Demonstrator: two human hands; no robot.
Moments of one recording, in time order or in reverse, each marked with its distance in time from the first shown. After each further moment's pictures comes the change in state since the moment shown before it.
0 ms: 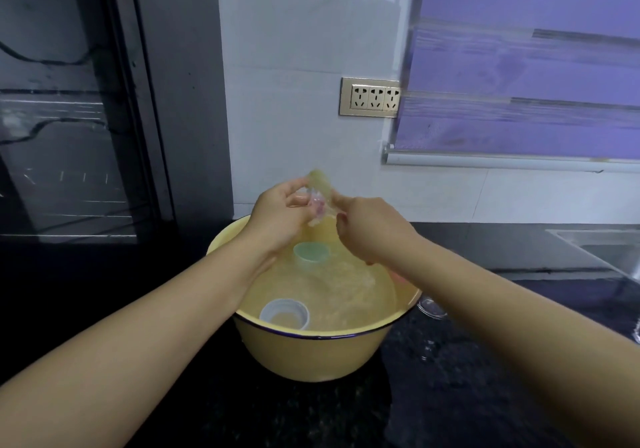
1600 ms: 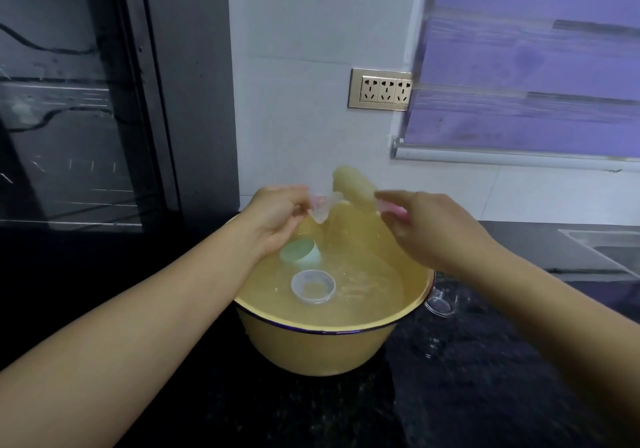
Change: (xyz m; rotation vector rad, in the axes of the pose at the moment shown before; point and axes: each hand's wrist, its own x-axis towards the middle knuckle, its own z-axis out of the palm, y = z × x) left_hand 0.003 0.008 -0.004 -0.396 -0.023 -0.188; right_hand -0.040 0.031 -0.029 -0.004 0.081 0.015
